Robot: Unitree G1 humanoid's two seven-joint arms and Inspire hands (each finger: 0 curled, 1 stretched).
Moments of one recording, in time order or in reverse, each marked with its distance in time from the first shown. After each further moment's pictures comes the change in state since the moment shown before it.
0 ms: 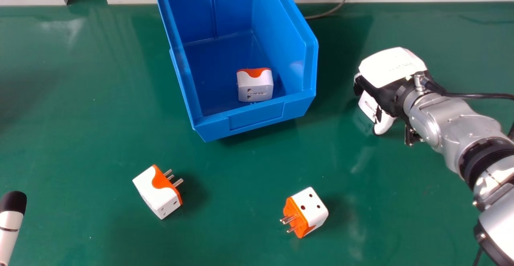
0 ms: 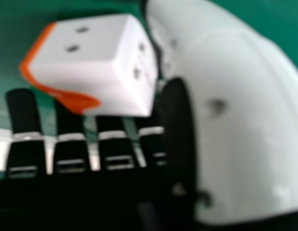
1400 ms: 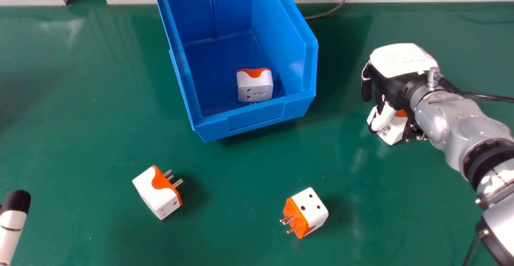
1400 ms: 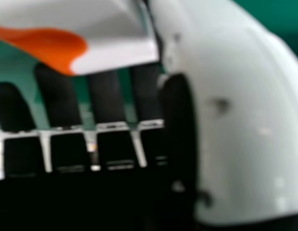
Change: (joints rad) left arm -0.019 -0.015 0.012 -0.016 0.022 0.002 -0.026; right arm 0.016 -0.005 -0.122 -0.005 0.127 0.012 0.003
